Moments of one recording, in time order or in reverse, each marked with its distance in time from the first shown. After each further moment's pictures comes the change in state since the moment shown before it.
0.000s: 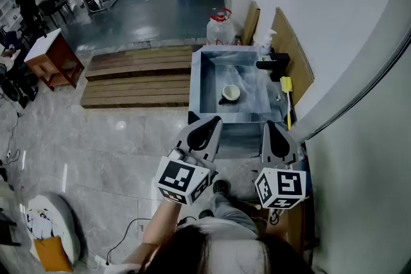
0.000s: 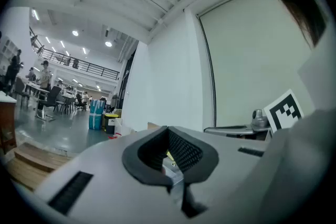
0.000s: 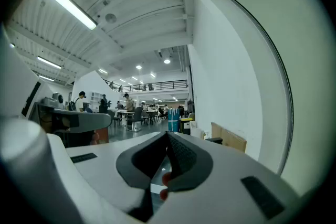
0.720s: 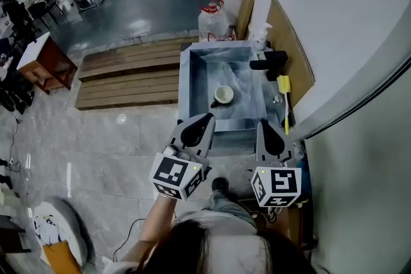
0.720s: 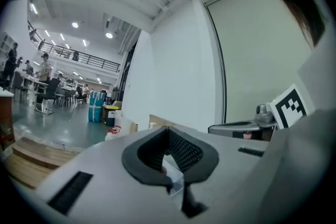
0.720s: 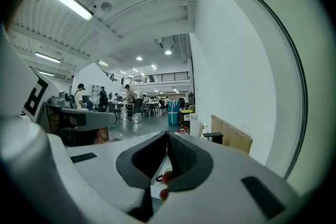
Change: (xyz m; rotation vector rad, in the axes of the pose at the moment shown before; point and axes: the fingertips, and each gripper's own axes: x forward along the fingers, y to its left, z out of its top) left arm 0.087 0.041 -0.029 -0.023 0.068 0.007; right arm 0.074 -0.043 -0.024 -0.027 0.091 0.021
